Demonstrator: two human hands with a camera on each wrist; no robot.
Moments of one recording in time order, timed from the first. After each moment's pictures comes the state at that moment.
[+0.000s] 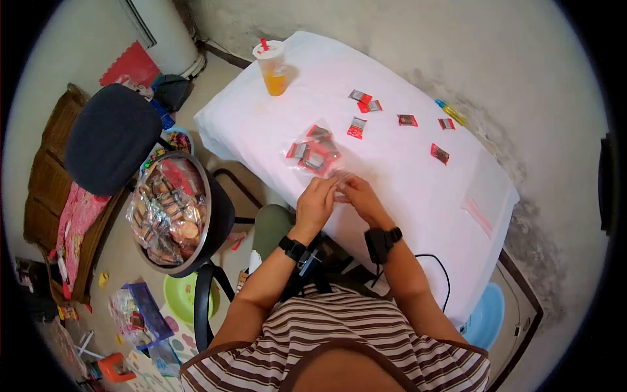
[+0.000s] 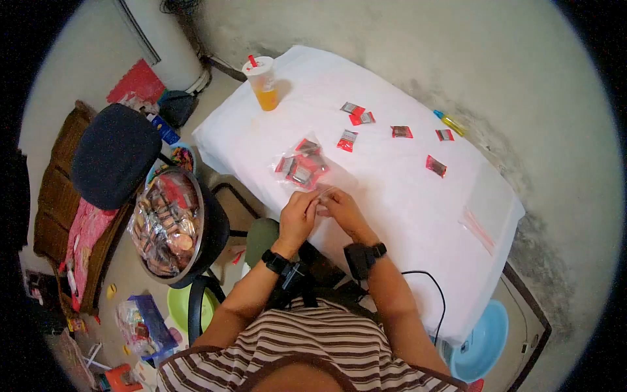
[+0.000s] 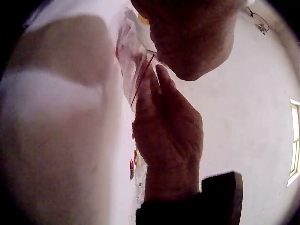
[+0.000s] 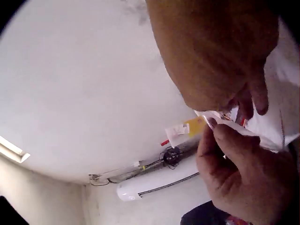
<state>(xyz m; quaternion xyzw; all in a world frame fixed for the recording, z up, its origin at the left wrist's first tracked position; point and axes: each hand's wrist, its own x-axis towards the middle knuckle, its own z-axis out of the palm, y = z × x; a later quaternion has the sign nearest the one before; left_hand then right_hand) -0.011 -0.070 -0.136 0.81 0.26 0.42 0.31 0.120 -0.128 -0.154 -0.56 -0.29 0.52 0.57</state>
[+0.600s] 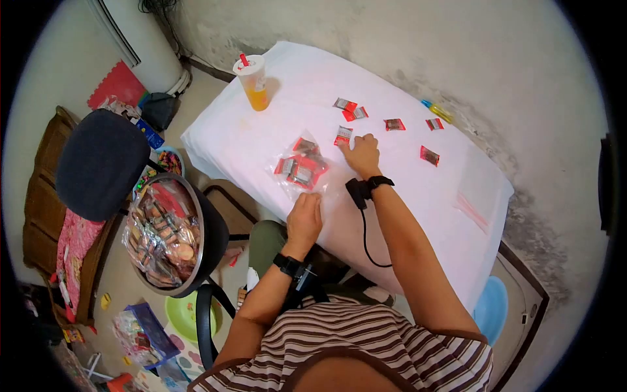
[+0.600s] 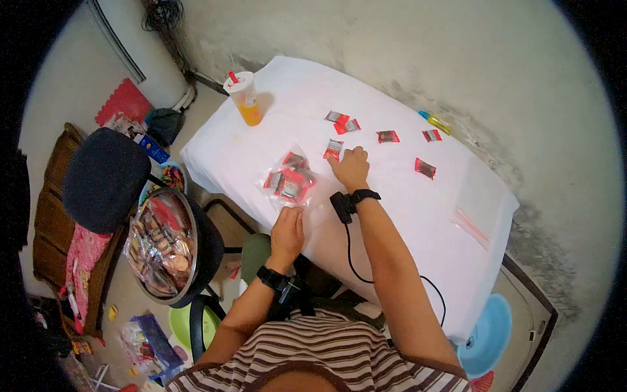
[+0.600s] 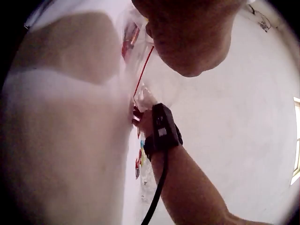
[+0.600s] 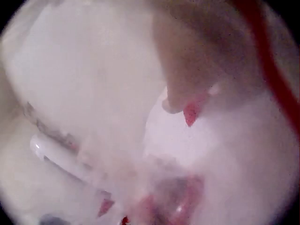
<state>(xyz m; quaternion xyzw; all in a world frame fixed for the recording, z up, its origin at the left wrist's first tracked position) -0.010 -0.068 -0.143 0.83 0.30 0.39 0.25 0.221 -0.043 -0.174 -0.87 -0.41 -0.05 0.26</state>
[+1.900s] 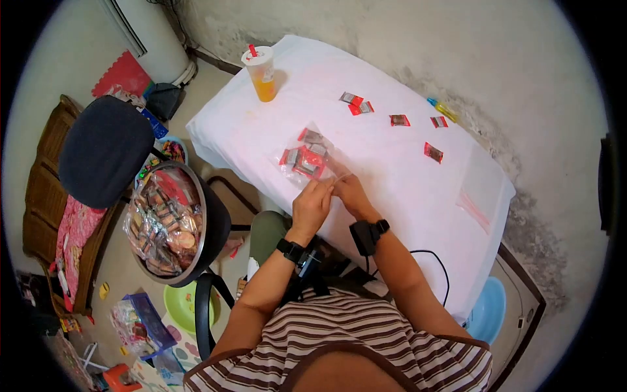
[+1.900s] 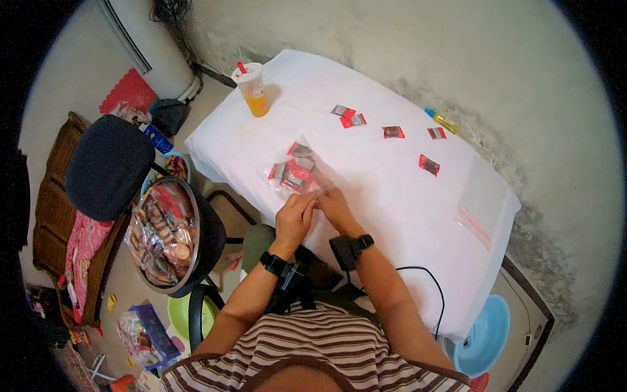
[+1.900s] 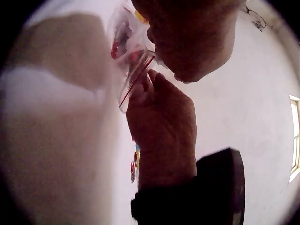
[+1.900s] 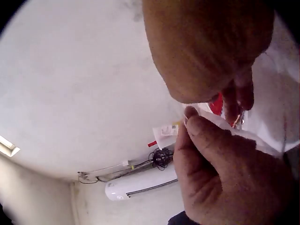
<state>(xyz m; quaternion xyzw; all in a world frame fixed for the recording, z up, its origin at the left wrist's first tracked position) -0.002 -0.064 -0.135 0.83 0.26 0.42 0.27 0.113 -0.105 -0.139 -0.46 -0.29 0.47 0.69</state>
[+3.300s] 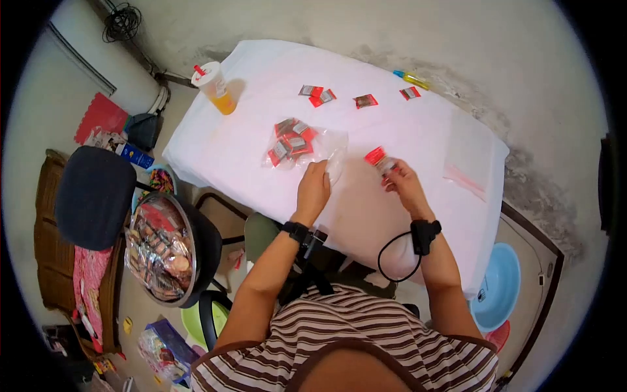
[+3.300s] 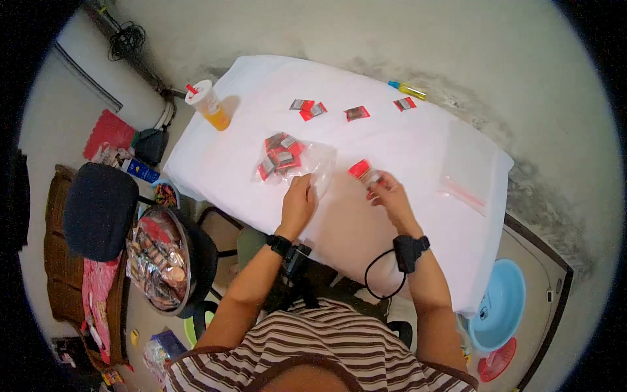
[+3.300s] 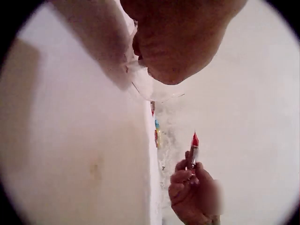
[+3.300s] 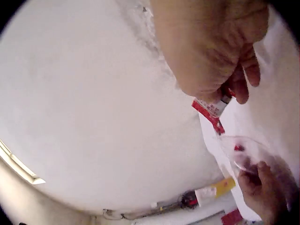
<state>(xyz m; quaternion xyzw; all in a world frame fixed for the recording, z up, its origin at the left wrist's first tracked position) 0.071 -0.072 -0.156 0.87 0.24 0.27 0.33 0.232 -0.244 -0.145 -0.63 -0.18 0.36 0.67</state>
